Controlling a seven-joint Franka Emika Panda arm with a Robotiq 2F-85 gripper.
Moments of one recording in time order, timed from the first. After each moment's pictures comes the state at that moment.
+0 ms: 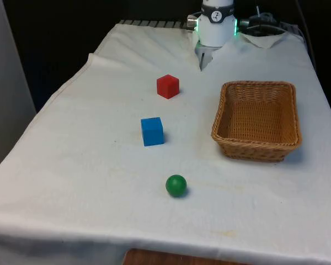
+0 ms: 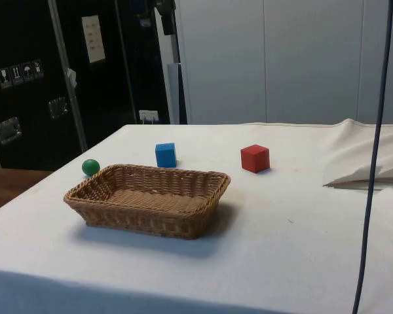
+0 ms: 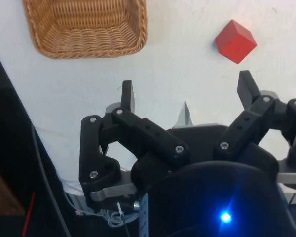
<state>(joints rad) 0.26 0.05 -0.28 -1.87 0.01 1.86 -0.03</state>
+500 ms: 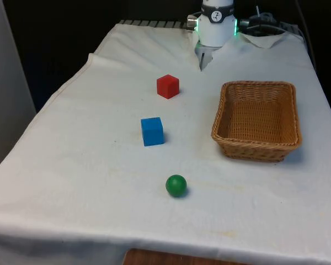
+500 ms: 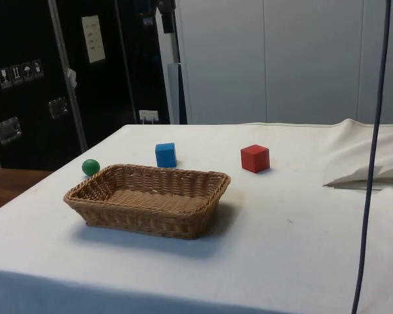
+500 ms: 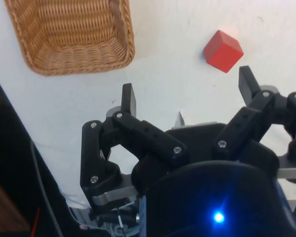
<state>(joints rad) 0.26 0.05 -0.33 -1.87 0.01 1.90 -0.11</state>
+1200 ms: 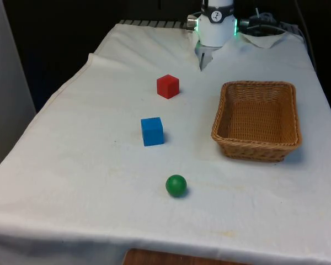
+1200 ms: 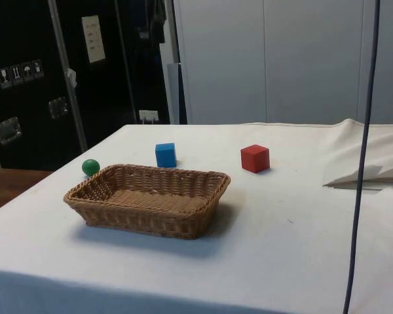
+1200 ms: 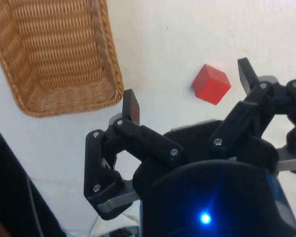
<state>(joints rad) 0.26 0.13 -0.37 -1.86 0.01 2.03 -0.25</state>
